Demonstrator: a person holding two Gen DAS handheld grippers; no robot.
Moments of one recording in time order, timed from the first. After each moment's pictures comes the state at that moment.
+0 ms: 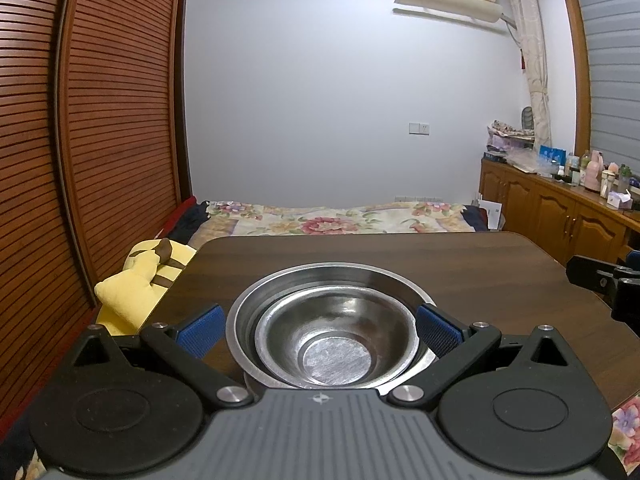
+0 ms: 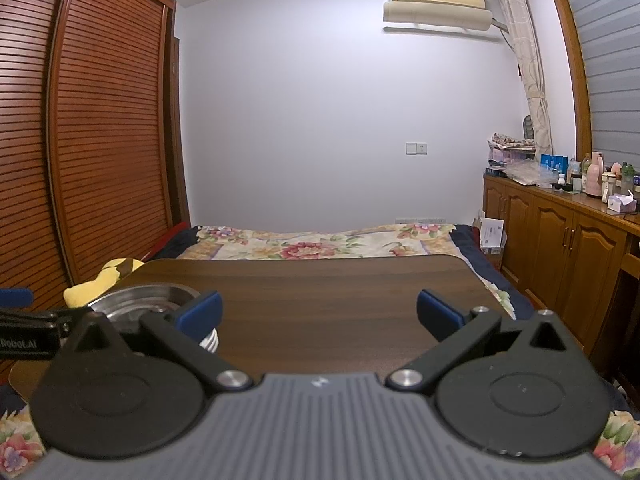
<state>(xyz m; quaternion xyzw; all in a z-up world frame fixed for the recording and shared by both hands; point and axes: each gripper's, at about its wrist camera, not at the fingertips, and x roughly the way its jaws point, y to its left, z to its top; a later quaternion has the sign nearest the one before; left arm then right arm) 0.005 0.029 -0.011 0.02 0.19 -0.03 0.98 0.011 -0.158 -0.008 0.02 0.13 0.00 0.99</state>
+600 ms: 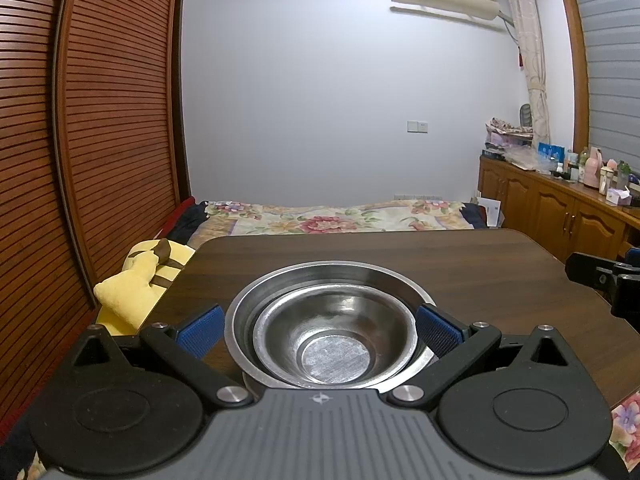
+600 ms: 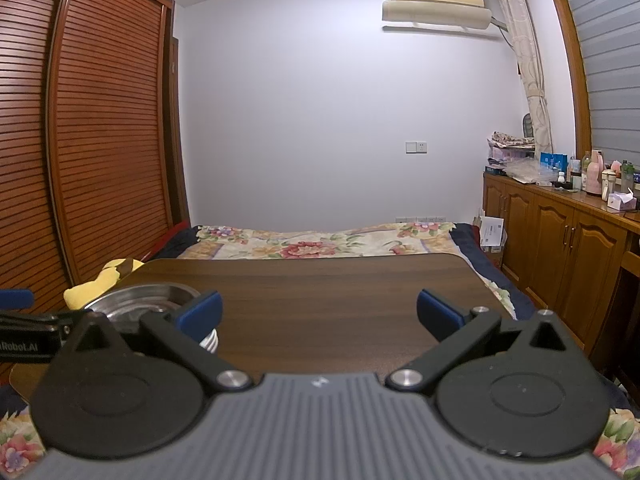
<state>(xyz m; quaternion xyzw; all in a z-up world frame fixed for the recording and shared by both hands) 0.005 0.029 -0.012 0.02 0.19 -0.03 0.98 0.011 -0.159 -0.011 0.03 0.13 0.00 0.99</state>
